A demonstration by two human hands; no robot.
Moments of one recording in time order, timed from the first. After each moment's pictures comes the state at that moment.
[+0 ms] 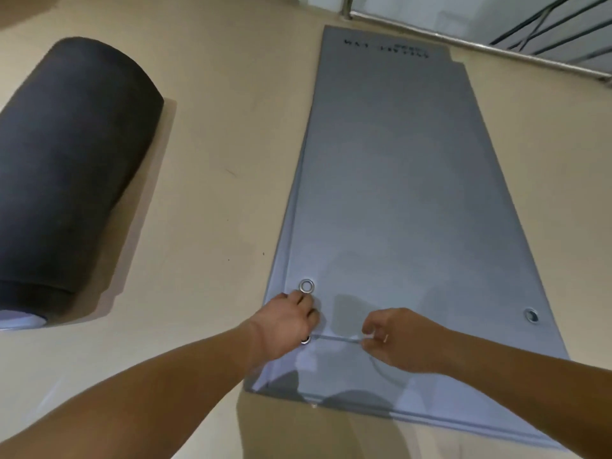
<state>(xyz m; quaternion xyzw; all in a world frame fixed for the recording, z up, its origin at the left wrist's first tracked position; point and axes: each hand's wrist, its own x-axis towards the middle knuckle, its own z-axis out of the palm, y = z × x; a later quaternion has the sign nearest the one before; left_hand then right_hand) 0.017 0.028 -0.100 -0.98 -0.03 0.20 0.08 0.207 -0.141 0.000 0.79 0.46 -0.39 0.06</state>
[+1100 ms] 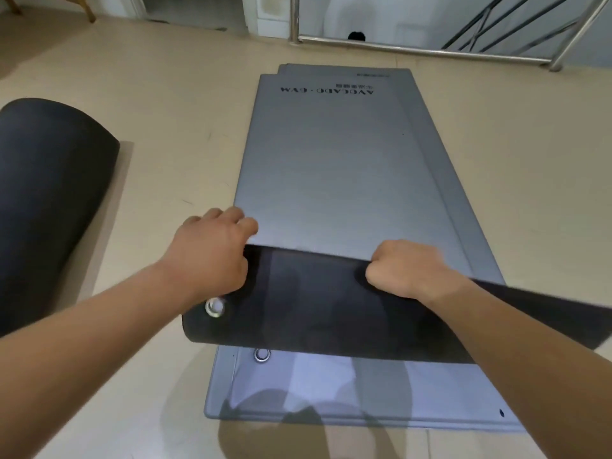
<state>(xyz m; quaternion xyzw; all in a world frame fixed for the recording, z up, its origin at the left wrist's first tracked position) 0.076 0.054 0.100 -0.96 -0.27 0.03 0.03 0.292 -0.138 0.106 0.88 0.37 -0.29 0.06</state>
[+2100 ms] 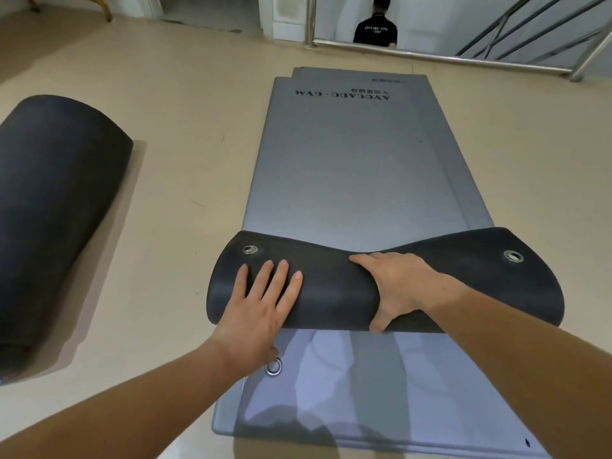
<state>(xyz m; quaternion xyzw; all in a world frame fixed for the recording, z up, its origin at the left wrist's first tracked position) 0.061 0.012 -0.017 -0.97 -0.20 0.14 0.08 0.315 -0.104 0.045 0.78 0.55 -0.25 0.16</state>
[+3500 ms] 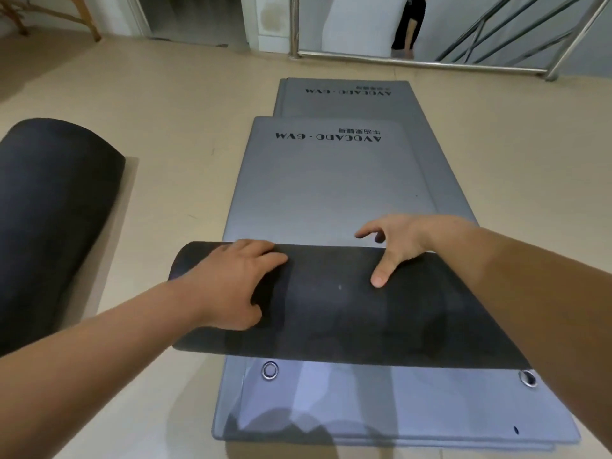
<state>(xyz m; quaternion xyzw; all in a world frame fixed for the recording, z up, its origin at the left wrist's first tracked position) 0.078 0.057 0.101 -0.96 -0.17 0.18 -0.08 0.367 -0.082 0.108 0.82 0.41 -0.39 0.08</state>
